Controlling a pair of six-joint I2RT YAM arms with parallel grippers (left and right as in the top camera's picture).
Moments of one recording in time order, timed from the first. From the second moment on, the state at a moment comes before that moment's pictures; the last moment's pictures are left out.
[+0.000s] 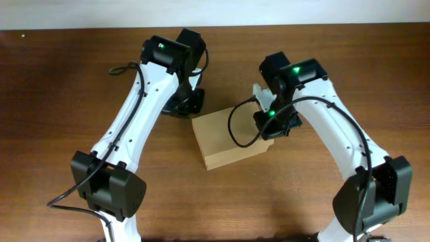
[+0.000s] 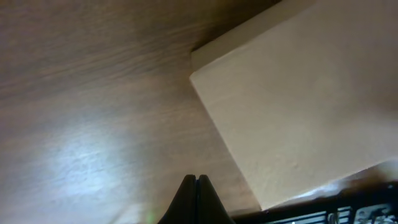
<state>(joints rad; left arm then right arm) -0.42 1.97 2.00 -1.59 0.07 -0.21 0.35 1.81 1.59 -1.41 -0.19 -0.02</state>
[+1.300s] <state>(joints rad) -0.45 1.97 1.68 -1.29 0.21 -0.18 0.34 1.79 1.58 -1.22 -0.22 -0.03</state>
